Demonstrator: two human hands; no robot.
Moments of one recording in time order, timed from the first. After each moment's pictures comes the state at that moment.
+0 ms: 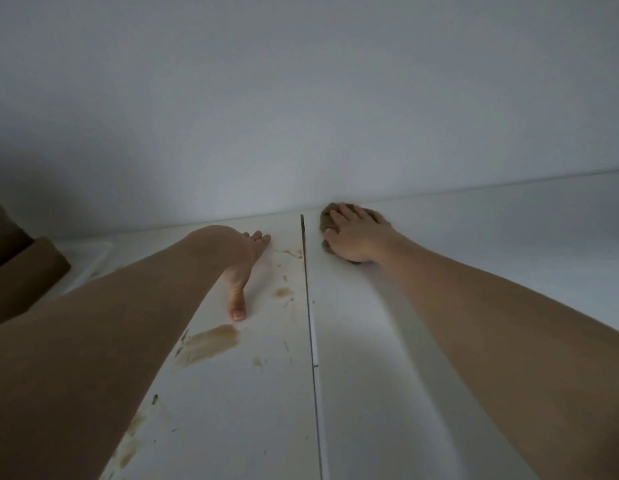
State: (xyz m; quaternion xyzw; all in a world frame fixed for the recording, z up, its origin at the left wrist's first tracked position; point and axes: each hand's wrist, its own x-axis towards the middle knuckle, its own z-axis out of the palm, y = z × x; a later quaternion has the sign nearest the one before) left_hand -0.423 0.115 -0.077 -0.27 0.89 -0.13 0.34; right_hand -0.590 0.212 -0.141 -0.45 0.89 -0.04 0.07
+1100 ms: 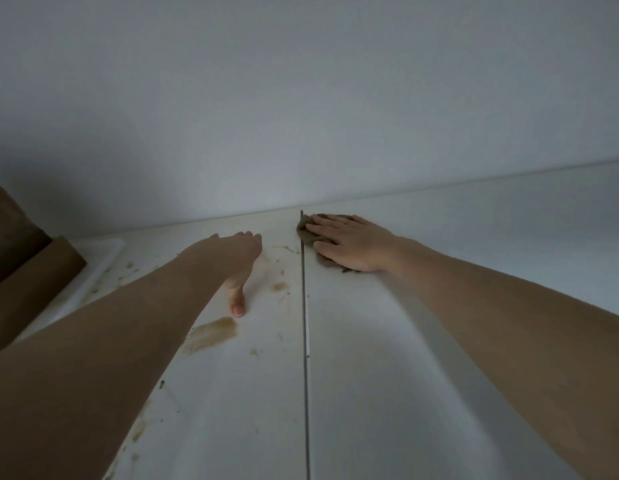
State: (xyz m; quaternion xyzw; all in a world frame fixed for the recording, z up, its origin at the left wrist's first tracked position) left_hand -0.408 0.133 -0.077 -0.33 0.90 -0.11 0.28; right_hand -0.583 0.238 -0.141 -0.60 0.80 -0.07 0.07
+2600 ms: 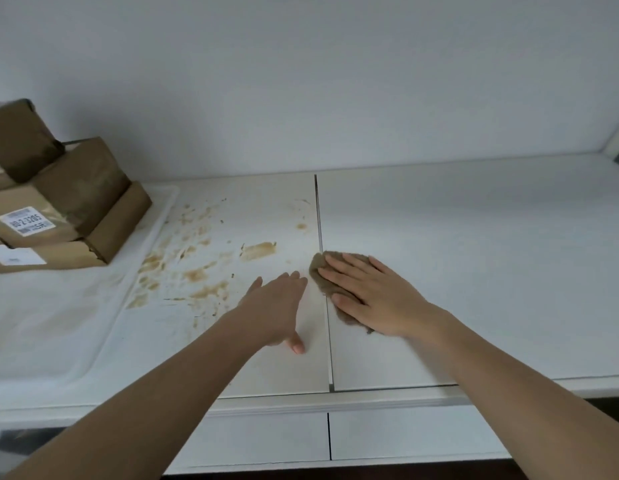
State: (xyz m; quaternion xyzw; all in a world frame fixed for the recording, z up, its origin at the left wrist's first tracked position) left_hand -0.260 0.292 -0.075 -0.25 0.94 0.11 0.21; right_hand -0.422 0.405 -0.140 -0.62 0.77 -0.09 0.07
